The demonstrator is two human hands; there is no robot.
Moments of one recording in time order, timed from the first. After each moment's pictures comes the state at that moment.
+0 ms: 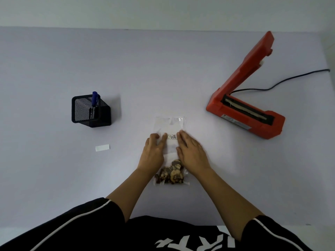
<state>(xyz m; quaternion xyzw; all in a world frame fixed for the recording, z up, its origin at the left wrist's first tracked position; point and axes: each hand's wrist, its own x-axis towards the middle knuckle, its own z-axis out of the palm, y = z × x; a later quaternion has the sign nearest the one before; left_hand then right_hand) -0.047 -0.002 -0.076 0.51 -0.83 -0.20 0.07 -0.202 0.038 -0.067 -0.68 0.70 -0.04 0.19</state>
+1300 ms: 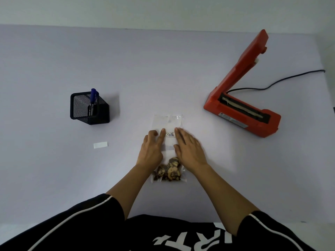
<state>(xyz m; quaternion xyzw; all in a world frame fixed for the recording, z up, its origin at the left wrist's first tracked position) -0.050 -0.003 -0.070 0.54 -0.80 -0.24 0.01 -0.203 0.038 -0.065 -0.67 0.71 -0.04 0.21</state>
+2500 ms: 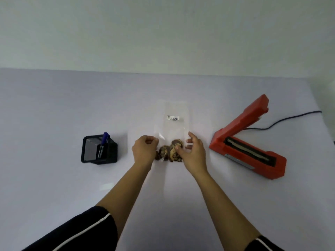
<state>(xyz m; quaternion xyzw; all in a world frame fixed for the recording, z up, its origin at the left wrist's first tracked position) -0.063 -0.127 0.006 0.73 -0.39 -0.49 0.26 -0.200 -0.073 0.003 -0.35 0.77 -0.36 0.40</state>
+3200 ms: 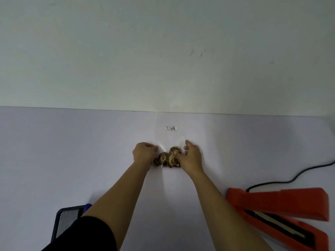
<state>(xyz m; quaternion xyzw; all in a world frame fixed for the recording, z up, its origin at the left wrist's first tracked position) -0.105 -0.311 -0.028 0.76 -0.39 -0.49 0.18 -0.240 -0.255 -0.043 -0.34 0.78 -0.31 0.41</state>
